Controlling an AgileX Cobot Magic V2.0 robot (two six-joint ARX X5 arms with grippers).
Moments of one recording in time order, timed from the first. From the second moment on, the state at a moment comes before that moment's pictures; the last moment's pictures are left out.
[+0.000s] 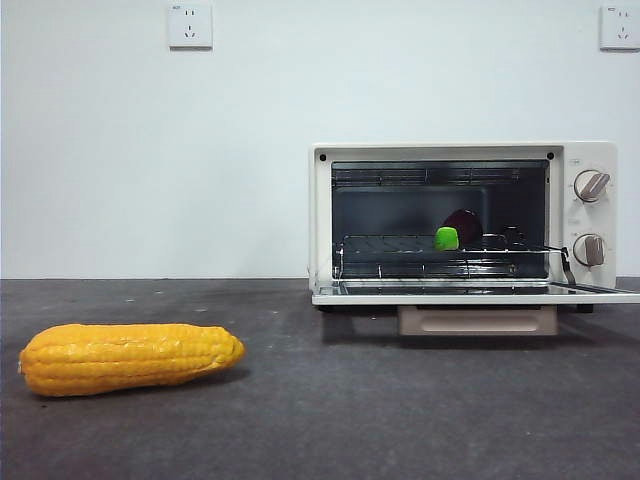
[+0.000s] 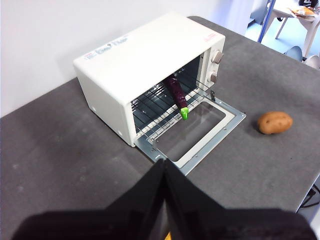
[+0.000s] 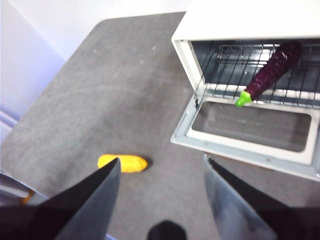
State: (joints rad) left arm -0.40 1.24 1.97 -1.24 0.27 0.17; right arm 0.19 0.86 1.40 -1.11 -0.43 0.11
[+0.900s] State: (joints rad) left arm -0.40 1.46 1.97 -1.13 0.38 0.17; right arm 0.19 0.84 1.40 -1.21 -0.42 0.00
